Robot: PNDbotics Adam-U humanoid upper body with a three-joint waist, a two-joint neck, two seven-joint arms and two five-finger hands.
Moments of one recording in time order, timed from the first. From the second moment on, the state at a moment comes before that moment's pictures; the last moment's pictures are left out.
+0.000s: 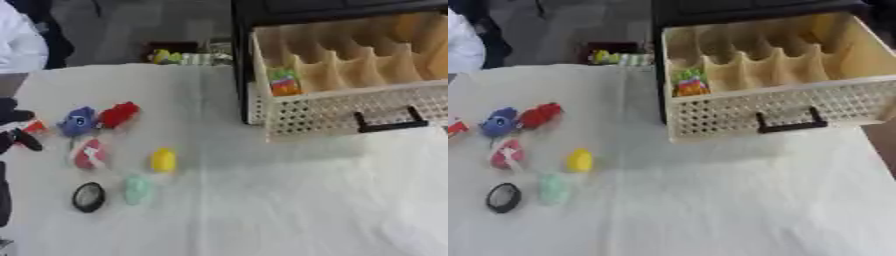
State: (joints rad) left arm -0.27 0.28 0.03 -1.99 0.06 -0.29 0.25; right arm -0.45 -0.98 -0.10 -1.99 -0.31 -0.04 -0.03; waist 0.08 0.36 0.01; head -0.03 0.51
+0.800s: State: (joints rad) left arm -0.31 0.55 0.08 -1.99 -0.01 -0.26 0.35; right arm -0.45 -0.90 -0.09 -1.99 -0.29 -0.25 -0.25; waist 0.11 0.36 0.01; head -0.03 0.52
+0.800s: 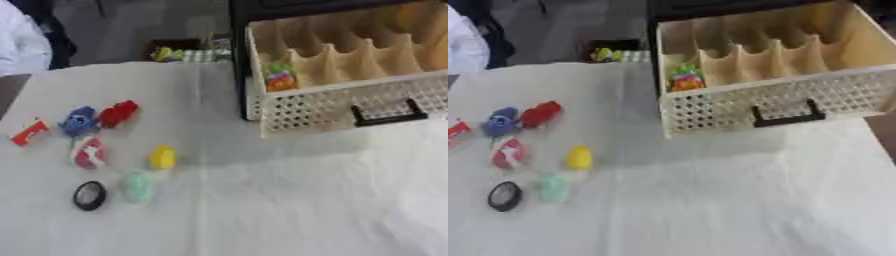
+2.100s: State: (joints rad) left arm -0.44 0.98 0.04 -1.80 -0.21 -0.17 0.07; right arm -0.49 -0.83 -0.08 -1.99 -0.27 -0.36 -0.29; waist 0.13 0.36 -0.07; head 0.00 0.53
